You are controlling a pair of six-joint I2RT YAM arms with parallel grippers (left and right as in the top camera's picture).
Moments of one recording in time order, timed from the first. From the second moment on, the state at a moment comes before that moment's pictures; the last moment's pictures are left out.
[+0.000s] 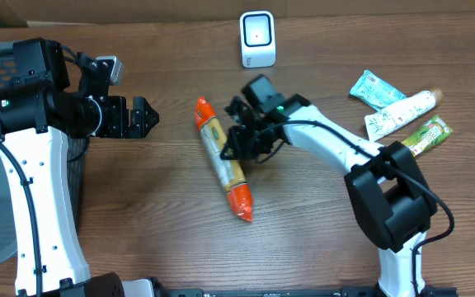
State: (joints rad) left arm 0.22 1.53 1.72 -1.39 0.37 0.22; right arm 0.59 2.09 1.51 -0.63 -0.69 0.38
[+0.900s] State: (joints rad) left arm 0.22 1.53 1.72 -1.39 0.37 0.22; right arm 0.30 2.00 1.45 -0.93 -0.59 0.17
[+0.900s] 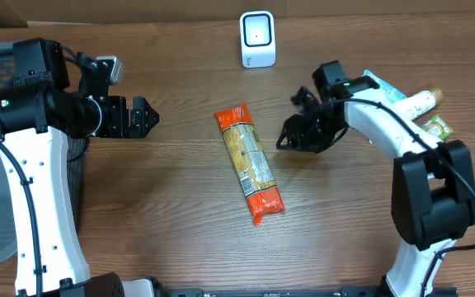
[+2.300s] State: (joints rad) left arm 0.22 1.53 1.72 -1.39 0.37 0.22; right arm 0.71 1.99 1.41 -1.01 -0.29 0.25
